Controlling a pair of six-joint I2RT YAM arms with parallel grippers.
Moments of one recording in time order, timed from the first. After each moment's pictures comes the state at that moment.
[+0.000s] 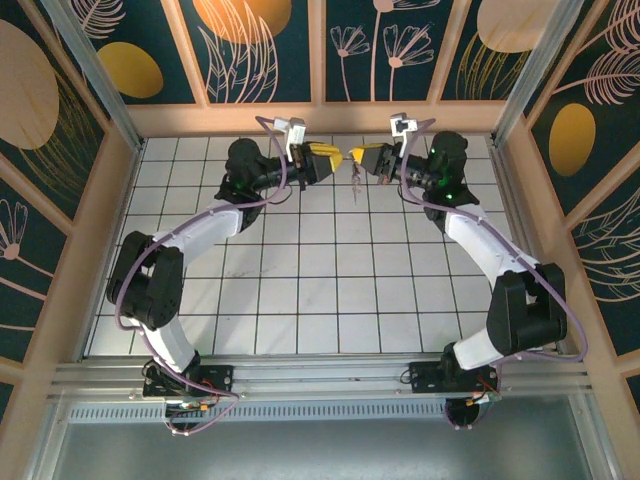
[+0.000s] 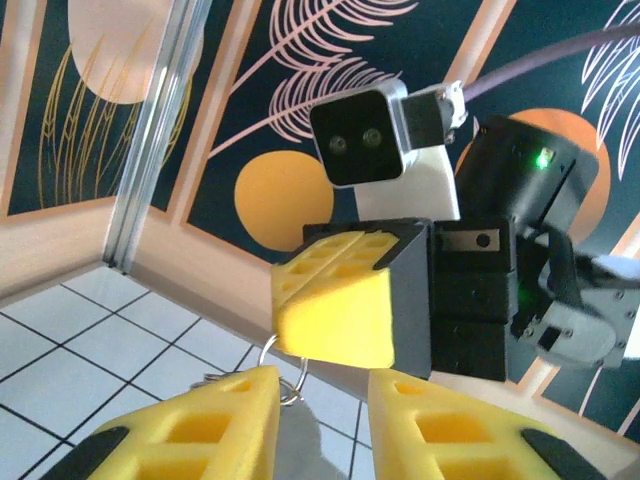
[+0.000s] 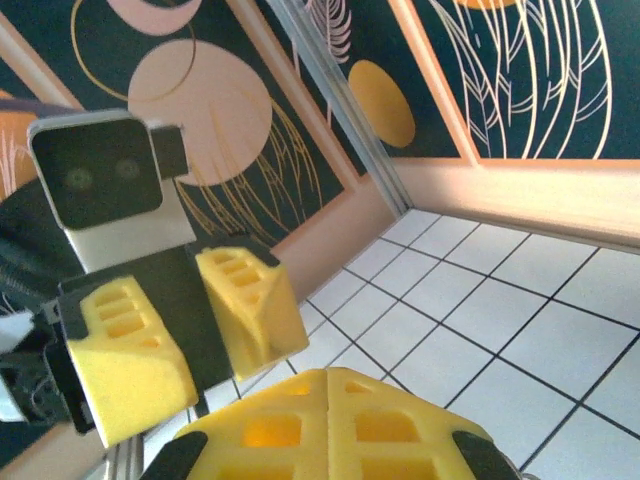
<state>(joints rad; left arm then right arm) -0.47 1.75 1.25 0.71 0.86 -0.57 0.26 1.49 1.13 0.34 -0.89 0.47</state>
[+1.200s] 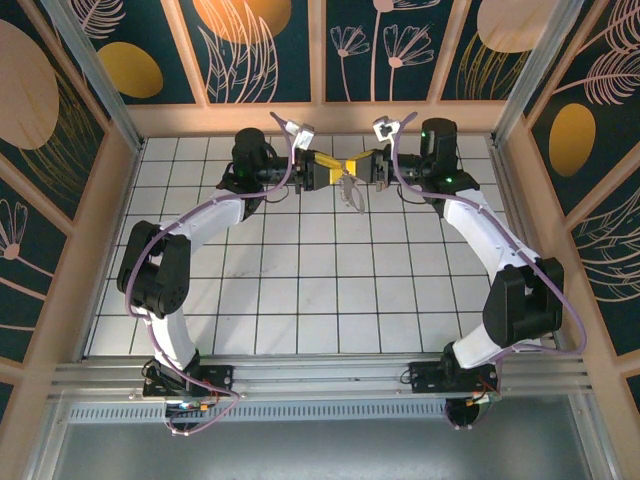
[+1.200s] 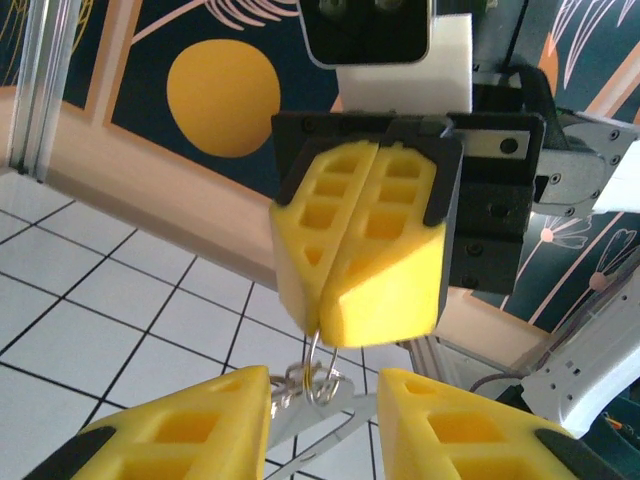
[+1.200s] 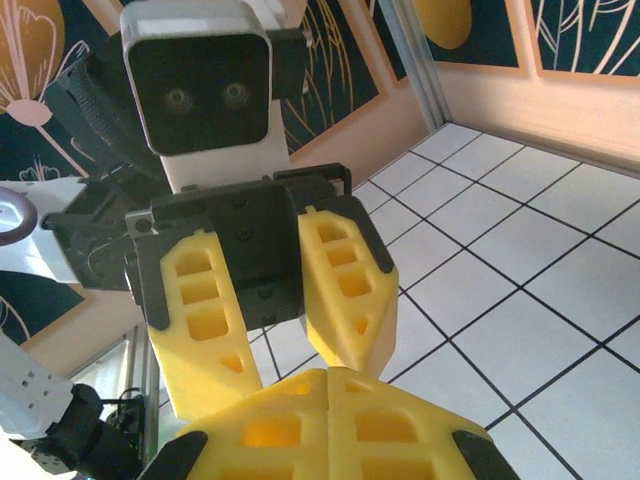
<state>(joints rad) -0.44 1.84 1.34 0.55 1.12 -0.51 0.28 1.54 1.28 -0.06 -1.02 0.18</state>
